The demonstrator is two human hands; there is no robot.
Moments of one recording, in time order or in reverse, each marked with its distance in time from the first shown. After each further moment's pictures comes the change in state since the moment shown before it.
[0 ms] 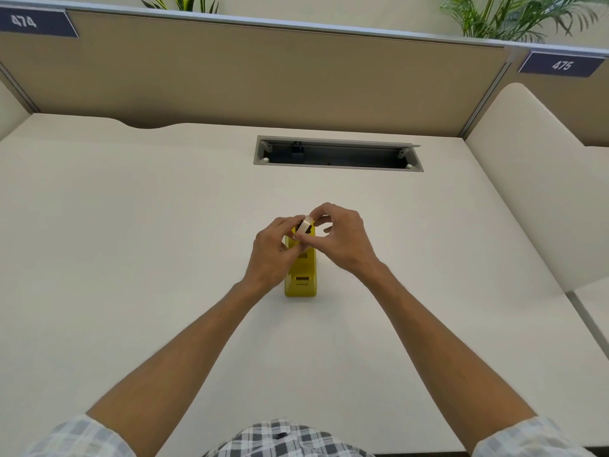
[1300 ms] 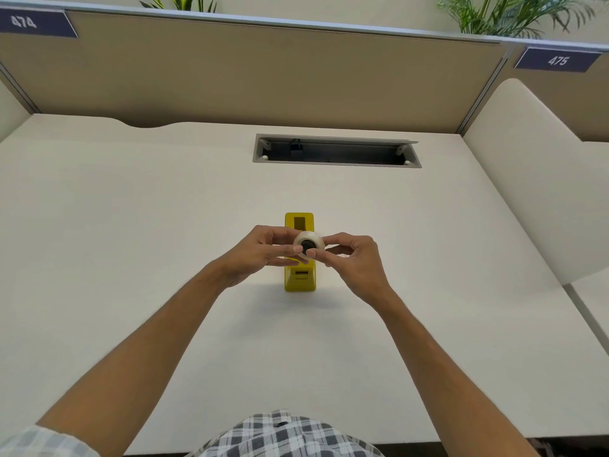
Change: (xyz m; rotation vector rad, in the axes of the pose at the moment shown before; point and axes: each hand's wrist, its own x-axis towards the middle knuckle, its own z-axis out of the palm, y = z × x) left_hand -0.003 0.020 -0.047 -0.500 -0.574 -0.358; right_hand -0.059 0.000 -0.010 0.479 -0.006 0.188
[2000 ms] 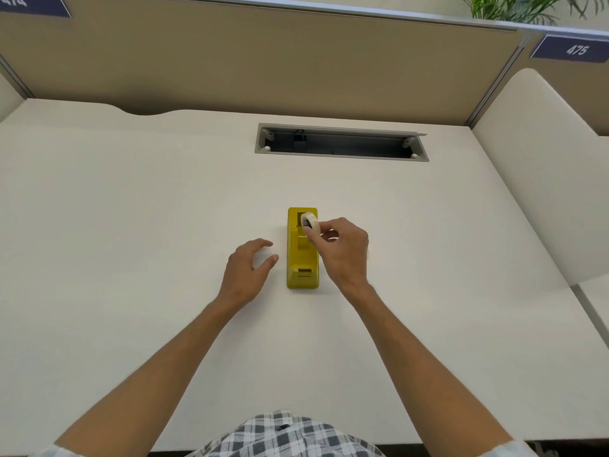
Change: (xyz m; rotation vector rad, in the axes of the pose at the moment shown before) left_hand -0.003 -0.089 -0.007 0.562 0.663 0.027; right_hand 0.030 0.018 0.038 -0.262 0.332 -0.042
